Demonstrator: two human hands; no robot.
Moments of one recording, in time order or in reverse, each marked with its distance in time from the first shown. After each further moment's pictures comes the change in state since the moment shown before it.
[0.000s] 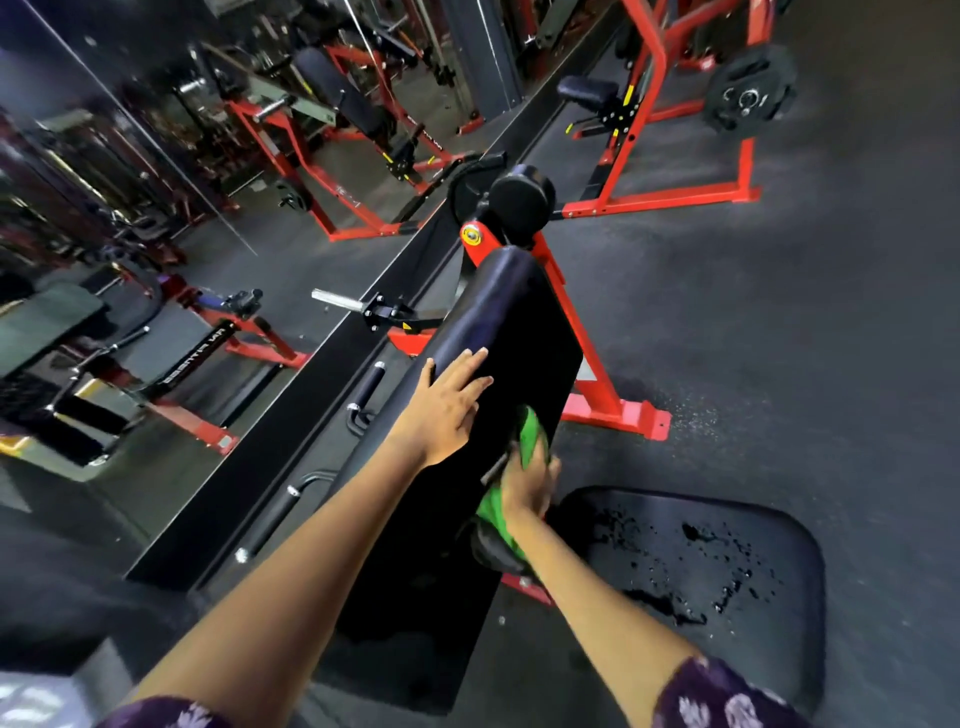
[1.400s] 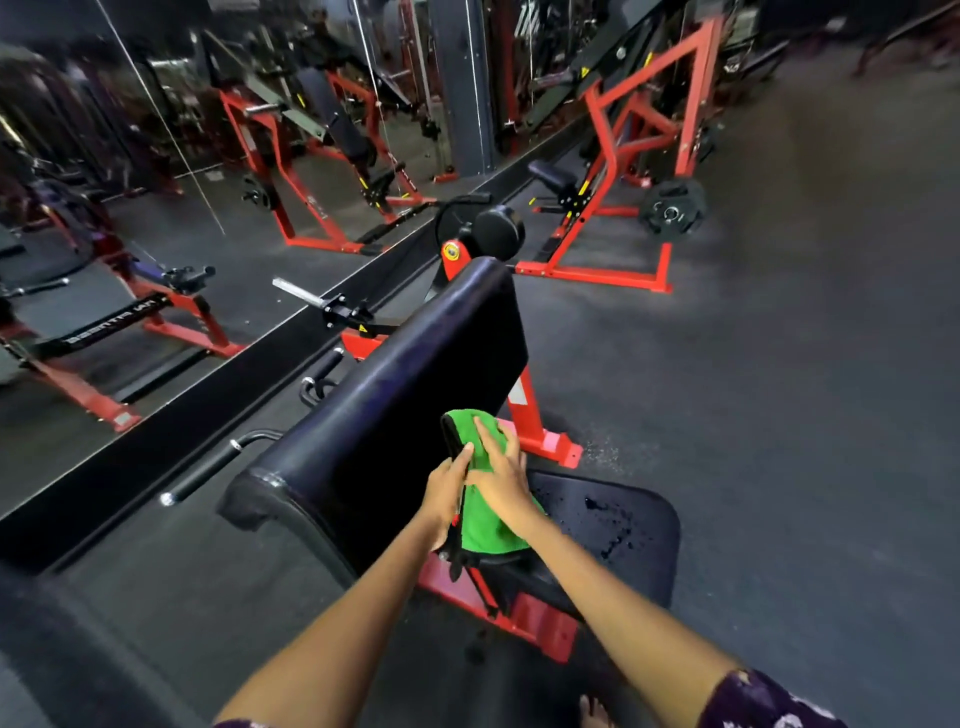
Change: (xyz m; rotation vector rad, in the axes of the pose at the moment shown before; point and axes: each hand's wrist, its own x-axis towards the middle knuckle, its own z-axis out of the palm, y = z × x) left_hand -0.139 0.138 0.063 -1.753 0.184 -0.824; right_hand -0.109 -0.015 -0.118 -0.511 -0.454 -0.468
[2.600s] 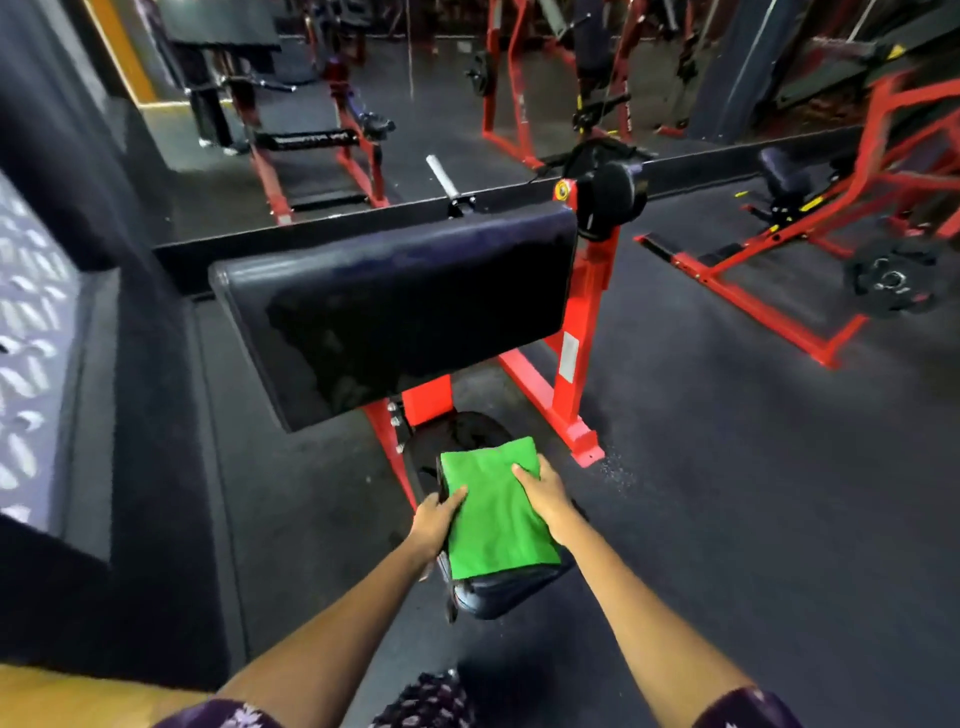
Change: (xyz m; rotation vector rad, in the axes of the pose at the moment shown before) left_hand -0.026 -0.136 0.186 -0.169 0.506 -0.276; right_hand 0.024 0.155 -0.182 0.123 -0.491 0.251
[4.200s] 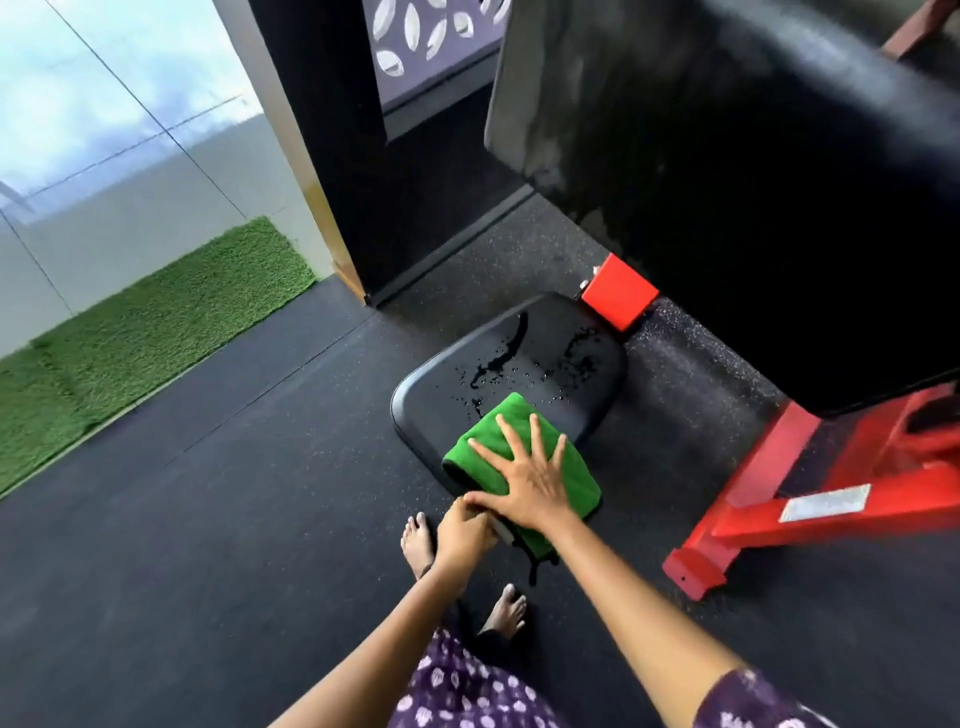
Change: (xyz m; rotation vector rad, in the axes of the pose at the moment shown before) left_hand 0.064 -0.070 0.312 -0.737 0.961 -0.387; right_hand 0.187 0.103 -0.078 -1.474 -1.314 -1.283
